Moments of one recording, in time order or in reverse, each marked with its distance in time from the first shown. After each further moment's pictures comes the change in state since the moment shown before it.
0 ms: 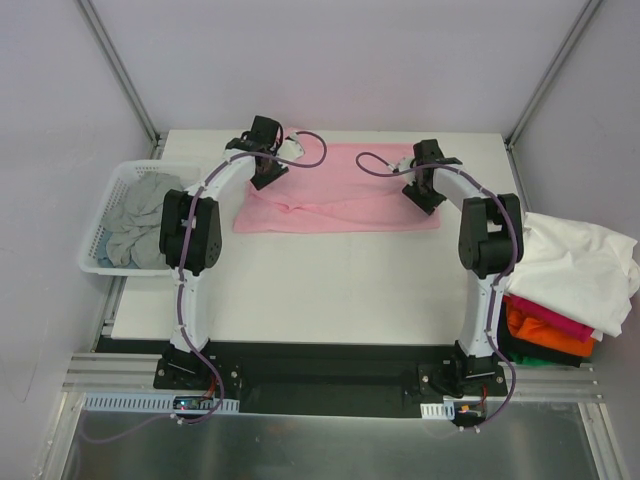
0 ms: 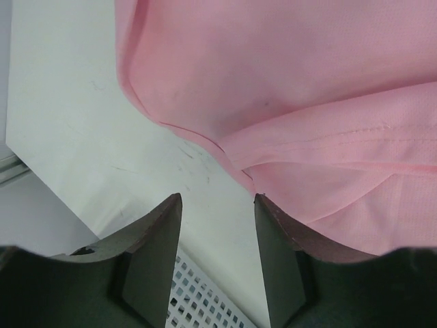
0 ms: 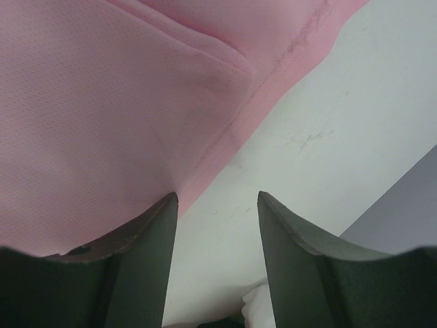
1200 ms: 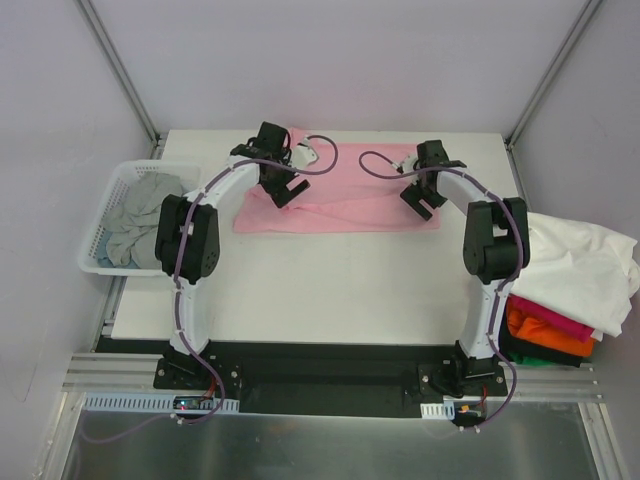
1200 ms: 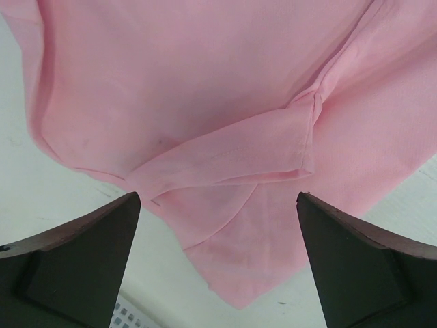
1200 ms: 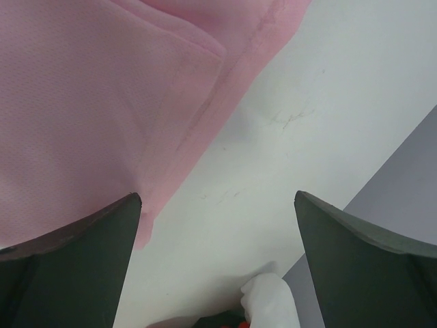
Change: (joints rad) left arm -0.053 -0.105 -0.113 0.018 0.238 -0.104; right arm -0.003 -0.068 -0.078 0.056 0.031 0.015
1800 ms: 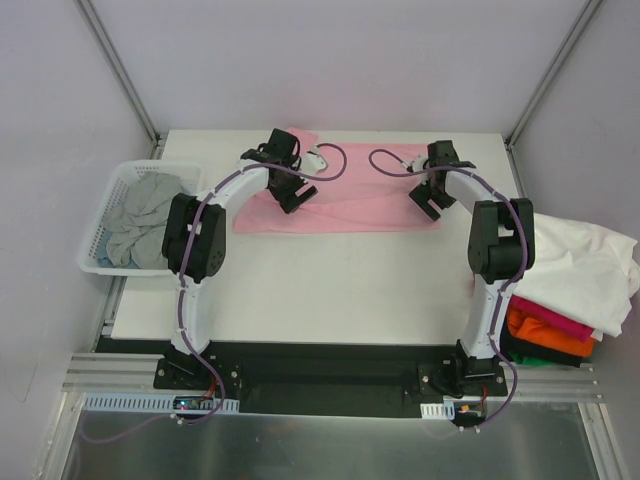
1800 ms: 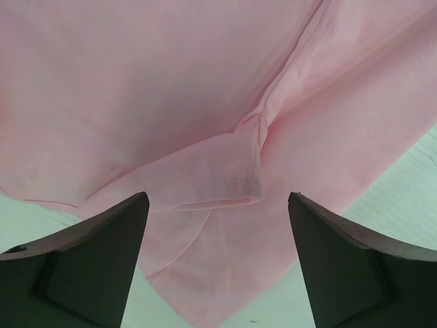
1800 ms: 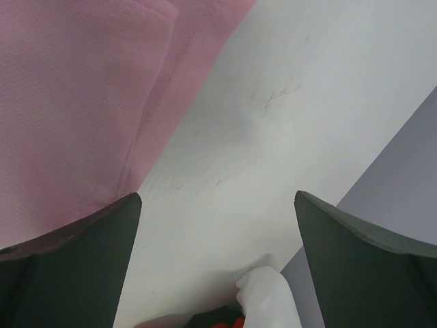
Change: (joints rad) left arm -0.039 0.050 -0.003 -0.001 0.045 -0.036; right arm -0.056 -0.009 -0.011 0.012 0.002 0.000
